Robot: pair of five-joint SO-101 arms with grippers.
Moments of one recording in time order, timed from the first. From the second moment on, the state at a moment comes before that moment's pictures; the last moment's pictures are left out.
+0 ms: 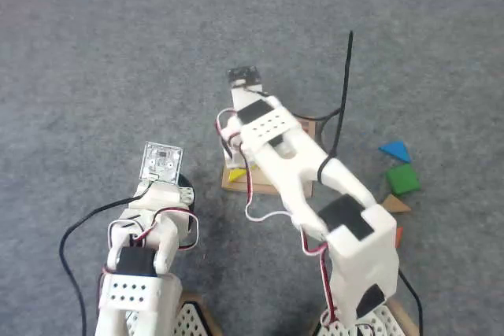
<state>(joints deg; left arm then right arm) -2.5 -84.9 97.3 45.2 -0.3 -37.1 23.5 -0.2 67.8 -21.8</state>
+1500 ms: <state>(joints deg) -2.5 -84.9 97.3 45.2 -0.3 16.5 -22.4 26.1 78.9 22.5</state>
